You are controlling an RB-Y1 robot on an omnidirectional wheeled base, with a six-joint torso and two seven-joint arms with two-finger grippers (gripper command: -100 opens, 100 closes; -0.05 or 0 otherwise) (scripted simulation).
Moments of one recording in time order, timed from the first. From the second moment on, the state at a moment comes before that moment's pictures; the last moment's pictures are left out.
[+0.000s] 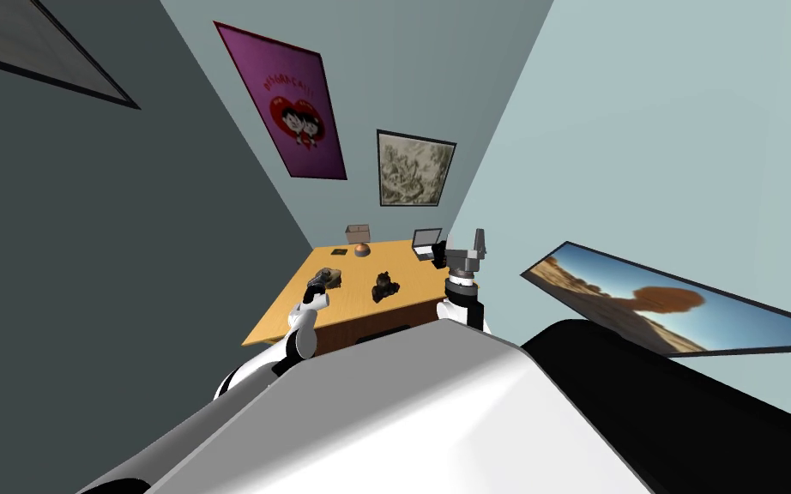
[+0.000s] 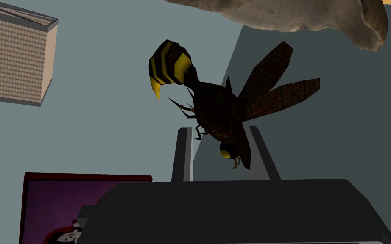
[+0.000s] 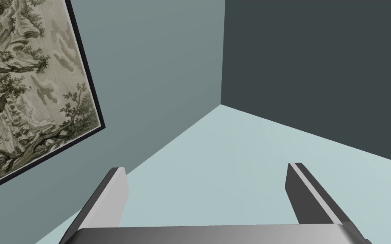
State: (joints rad) left arm -0.51 0.15 0.59 -0.58 -0.26 -0.24 -1.11; right arm 0.53 0.02 0.01 -2.38 -0.11 -0.61 -0.04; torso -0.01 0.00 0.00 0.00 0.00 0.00
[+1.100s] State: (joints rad) left arm -0.41 0.24 0.50 -0.67 -0.29 -0.23 -0.97; right arm 0.53 0.02 0.01 -2.38 -0.11 -0.61 -0.04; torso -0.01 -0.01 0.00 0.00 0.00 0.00
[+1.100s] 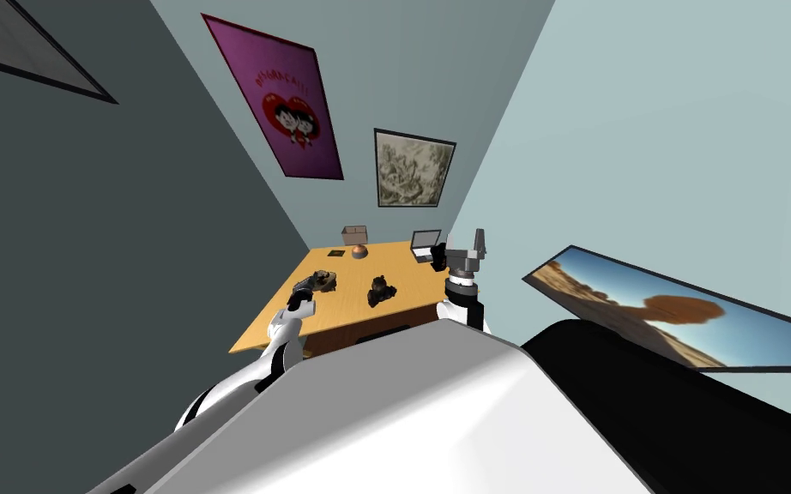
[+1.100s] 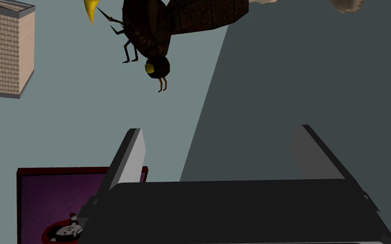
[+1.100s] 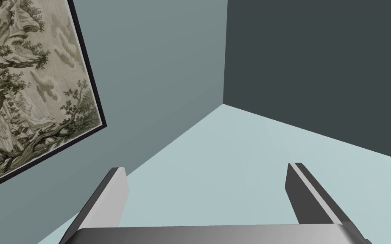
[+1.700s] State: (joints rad) left arm -0.33 0.35 0.43 -0.70 -0.31 -0.25 -0.81; right arm 0.53 0.02 0.01 -2.38 -0.11 -0.61 -0.04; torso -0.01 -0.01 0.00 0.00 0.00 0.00
